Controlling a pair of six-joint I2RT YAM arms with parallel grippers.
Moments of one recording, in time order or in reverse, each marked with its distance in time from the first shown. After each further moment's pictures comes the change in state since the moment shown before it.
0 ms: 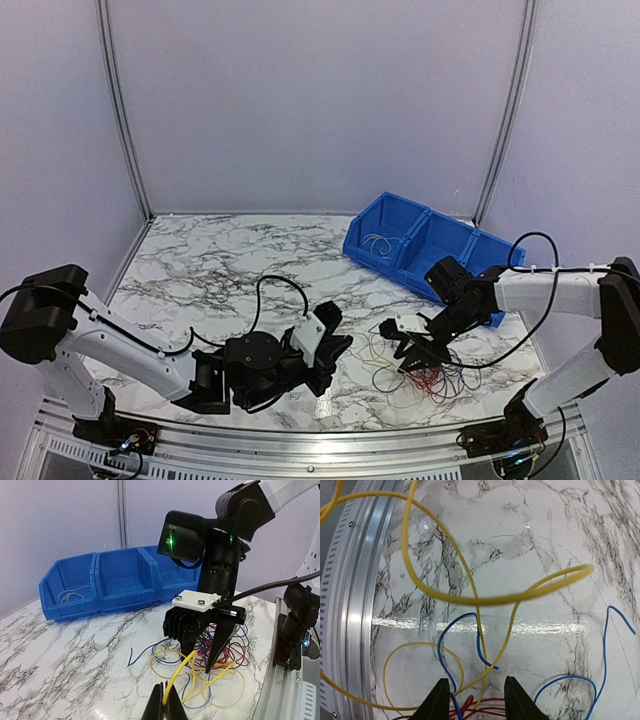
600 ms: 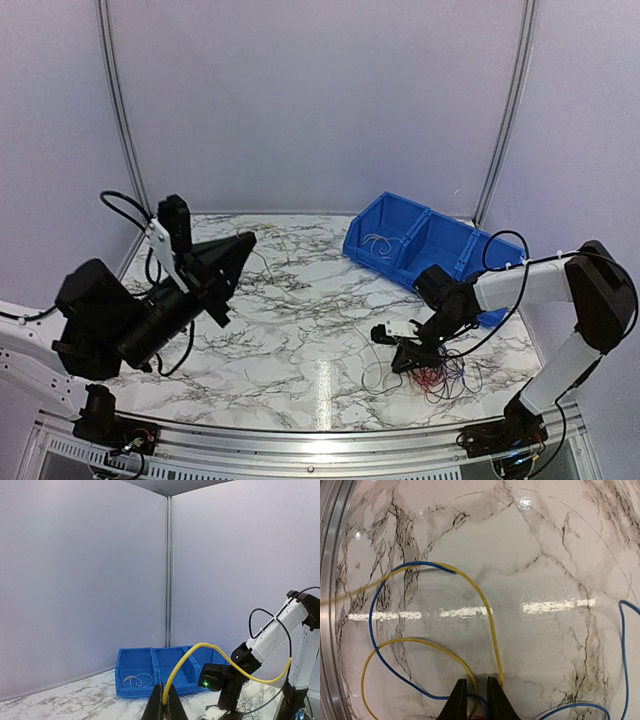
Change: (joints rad) left arm -0.040 -0.674 -0.077 -0.143 -0.199 0.238; right arm 0.002 0.170 -0.004 0.094 0.095 0.075
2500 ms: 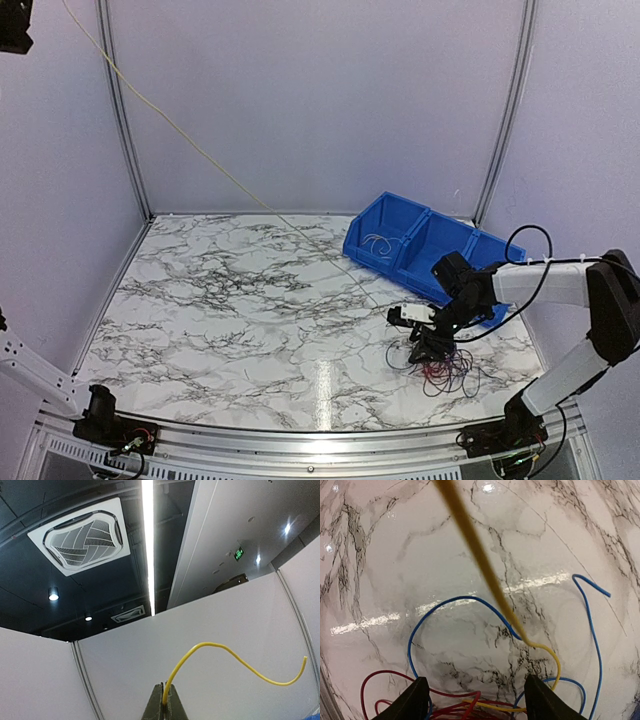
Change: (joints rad) left arm -0.019 0.135 1.252 -0.342 -0.129 1.198; right arm -0.109 -0.092 0.020 -0.054 0.111 0.031
